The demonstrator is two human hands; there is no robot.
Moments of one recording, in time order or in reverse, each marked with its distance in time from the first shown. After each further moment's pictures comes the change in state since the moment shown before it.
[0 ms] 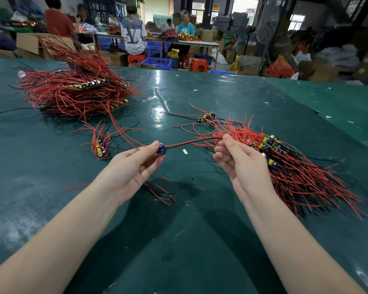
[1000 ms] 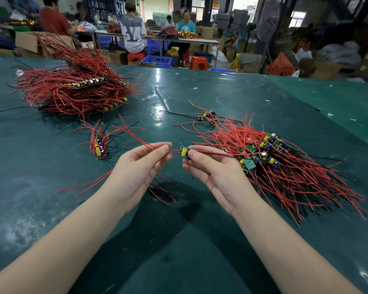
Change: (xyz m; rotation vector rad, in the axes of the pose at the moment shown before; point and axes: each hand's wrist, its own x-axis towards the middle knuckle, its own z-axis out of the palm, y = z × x) left_hand -0.016 -0.011 0.017 0.087 -0.069 0.155; right_hand -0.016 0.020 0.018 0.085 -0.316 0.142
